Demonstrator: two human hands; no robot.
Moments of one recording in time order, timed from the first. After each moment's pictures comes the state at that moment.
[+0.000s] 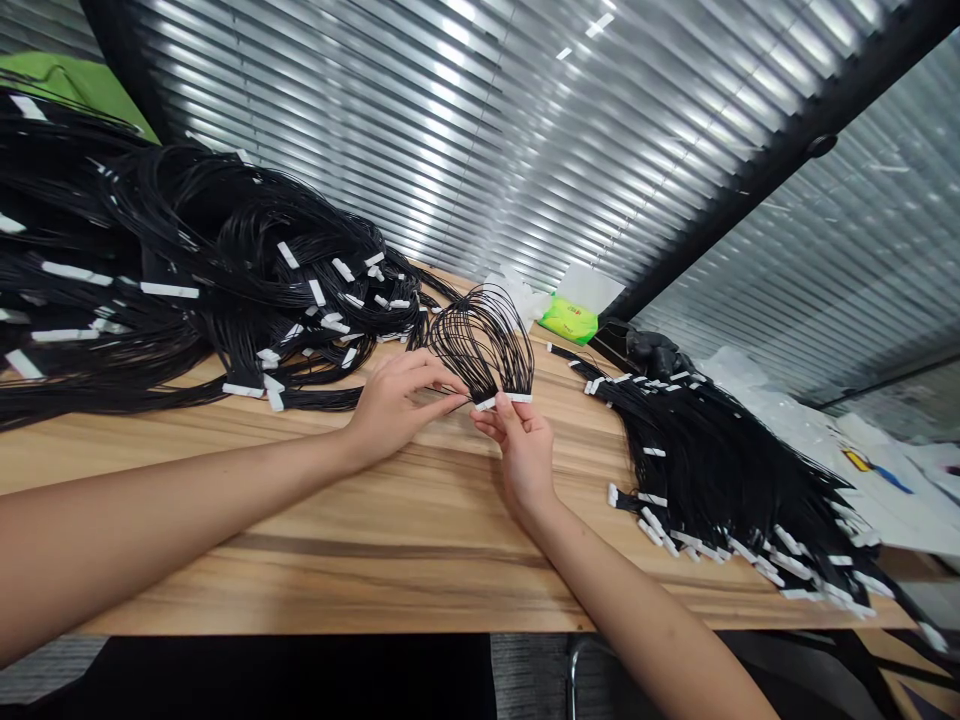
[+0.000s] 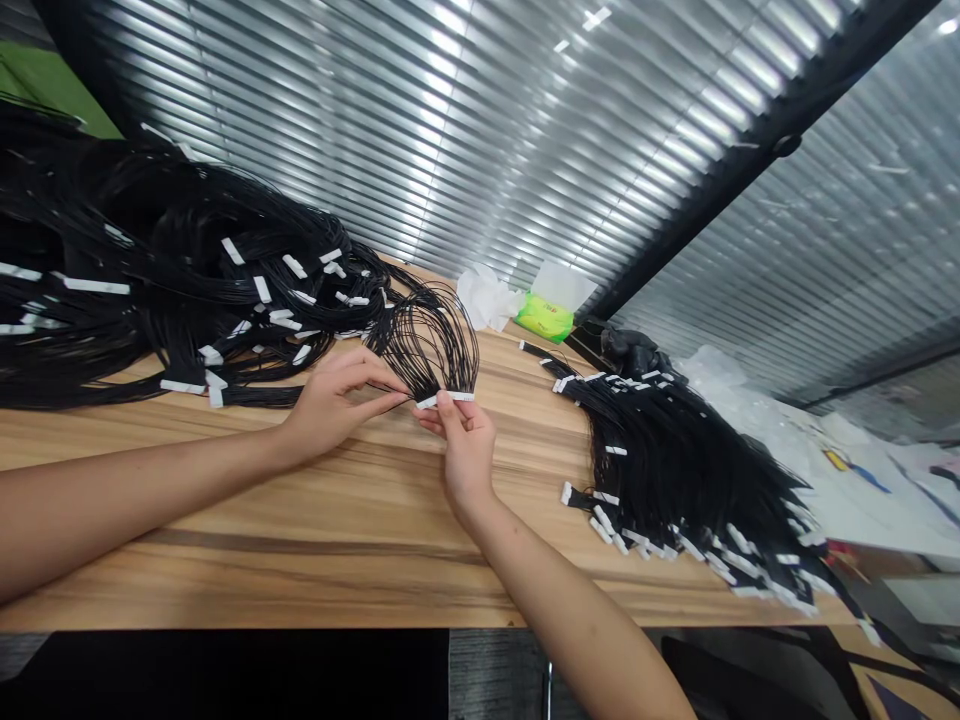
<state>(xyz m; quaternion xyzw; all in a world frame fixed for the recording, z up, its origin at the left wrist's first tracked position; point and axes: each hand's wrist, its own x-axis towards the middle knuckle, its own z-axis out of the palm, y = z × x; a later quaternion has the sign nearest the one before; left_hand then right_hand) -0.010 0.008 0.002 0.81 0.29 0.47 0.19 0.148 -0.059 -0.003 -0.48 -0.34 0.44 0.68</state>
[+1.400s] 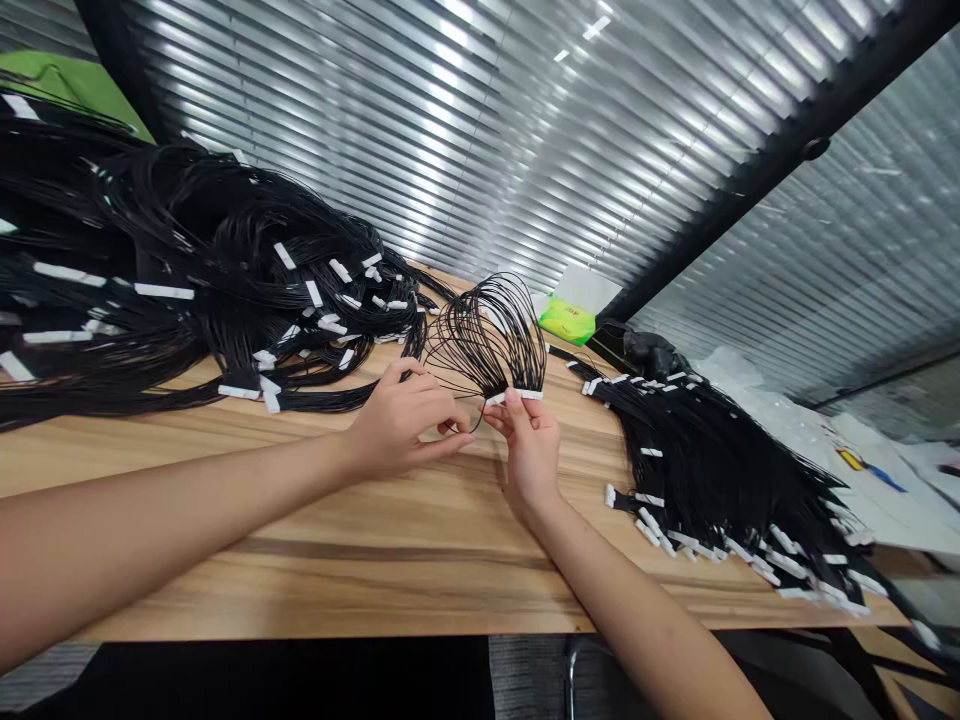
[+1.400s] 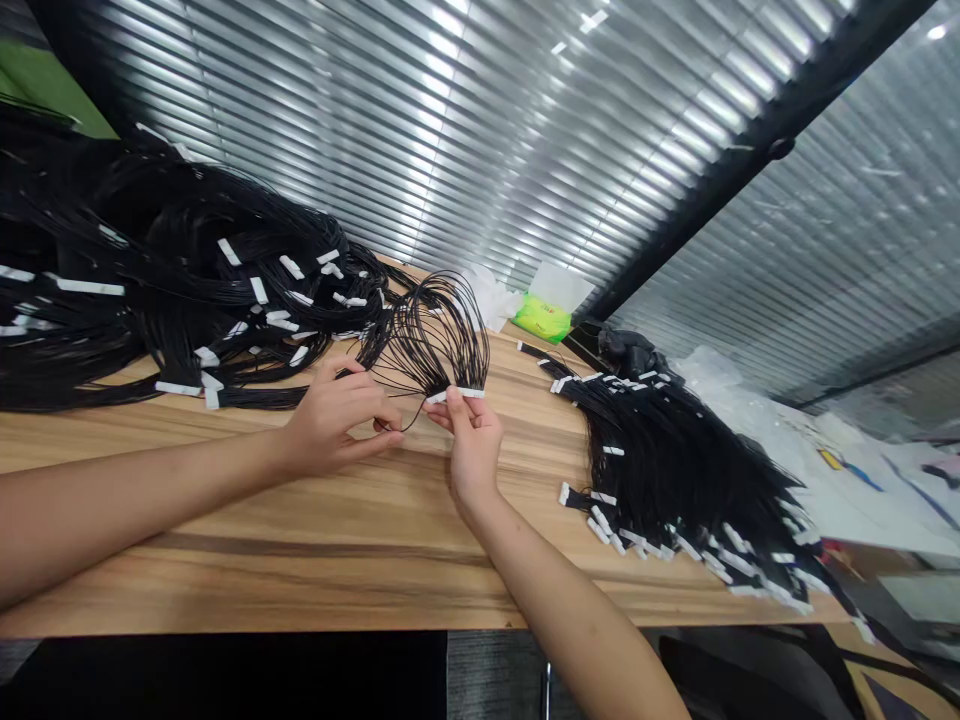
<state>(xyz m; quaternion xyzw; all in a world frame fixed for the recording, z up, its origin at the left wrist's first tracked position) -0.015 -0.004 0.009 0.89 0.16 0.43 0.04 0.154 -0.055 -0.001 -0.48 -0.33 0.39 0.71</state>
